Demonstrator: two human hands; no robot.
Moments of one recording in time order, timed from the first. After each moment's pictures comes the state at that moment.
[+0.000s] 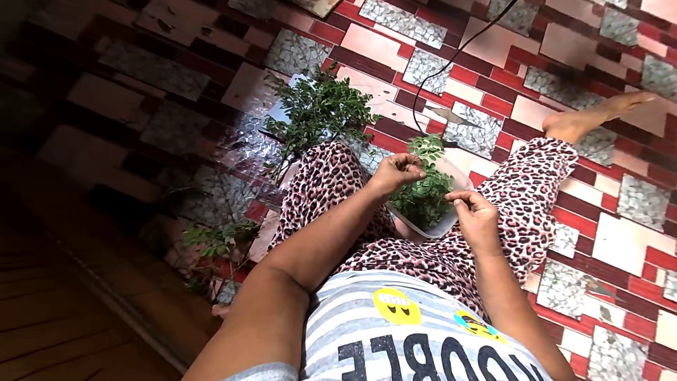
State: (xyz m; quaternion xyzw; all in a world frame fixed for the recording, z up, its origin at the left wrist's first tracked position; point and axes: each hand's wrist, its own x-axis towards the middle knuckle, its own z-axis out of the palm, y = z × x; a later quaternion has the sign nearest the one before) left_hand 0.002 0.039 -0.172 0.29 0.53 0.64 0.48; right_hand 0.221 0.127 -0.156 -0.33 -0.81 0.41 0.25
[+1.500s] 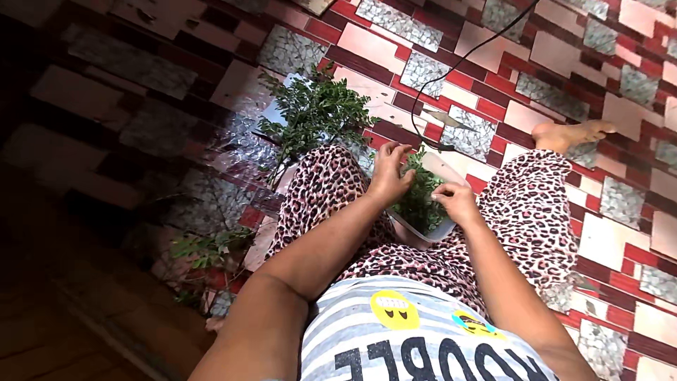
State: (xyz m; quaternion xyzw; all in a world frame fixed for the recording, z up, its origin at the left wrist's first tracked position) left_hand -0.008 0.037 -0.169 0.40 0.72 0.50 0.26; right_hand 0.174 0.160 -0.172 -0.41 -0.83 0.38 0.03
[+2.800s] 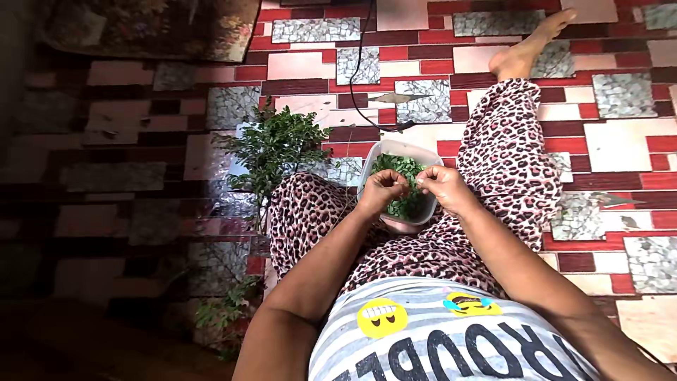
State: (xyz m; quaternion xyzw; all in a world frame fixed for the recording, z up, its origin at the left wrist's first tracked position) left_hand 0.038 0.049 -0.196 0.33 0.49 0.58 0.56; right_hand 0.210 0.141 -0.170 -0.43 -0.66 0.59 0.21
